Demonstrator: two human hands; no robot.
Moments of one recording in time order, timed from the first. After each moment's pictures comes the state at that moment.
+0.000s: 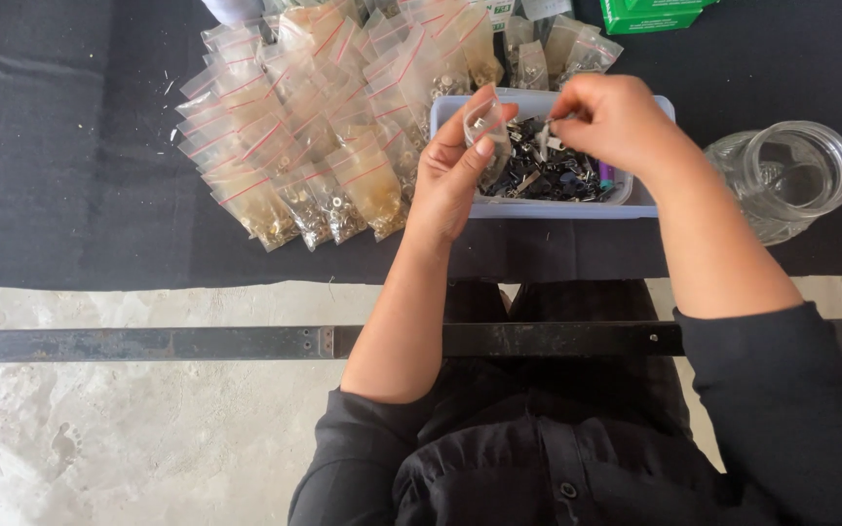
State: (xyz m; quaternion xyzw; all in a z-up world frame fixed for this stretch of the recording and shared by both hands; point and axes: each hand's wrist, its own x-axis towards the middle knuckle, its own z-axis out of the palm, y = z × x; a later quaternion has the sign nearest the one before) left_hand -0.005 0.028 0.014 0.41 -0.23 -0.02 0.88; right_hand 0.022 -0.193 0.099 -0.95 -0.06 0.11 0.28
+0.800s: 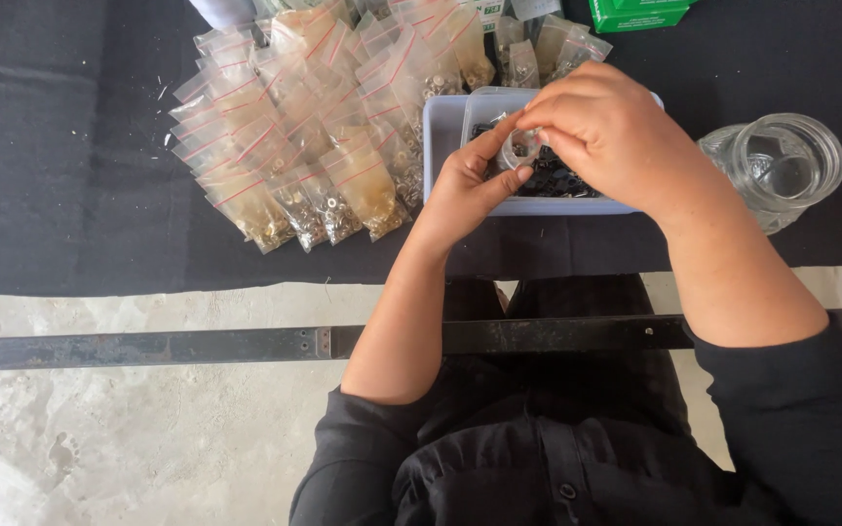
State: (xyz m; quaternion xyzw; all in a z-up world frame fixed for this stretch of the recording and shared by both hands) left_hand -0.010 0.021 0.017 0.59 -0.29 -0.07 0.75; right_hand -0.025 -0.174 0.153 -0.86 -0.41 -0.14 0.24
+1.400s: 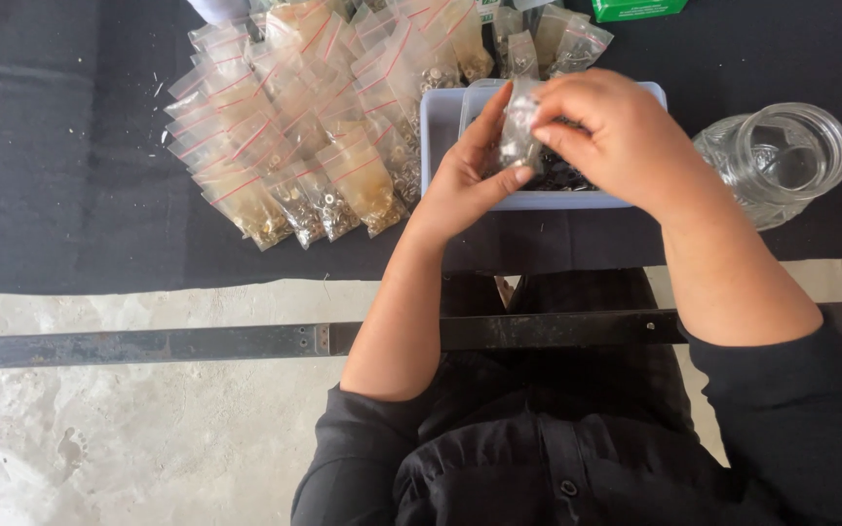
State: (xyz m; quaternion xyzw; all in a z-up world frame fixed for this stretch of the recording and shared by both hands) left_hand -0.013 0.022 0.018 0.52 -0.31 -0.10 0.79; right_hand -0.030 -0.181 0.143 -0.90 -0.35 -0.08 0.25
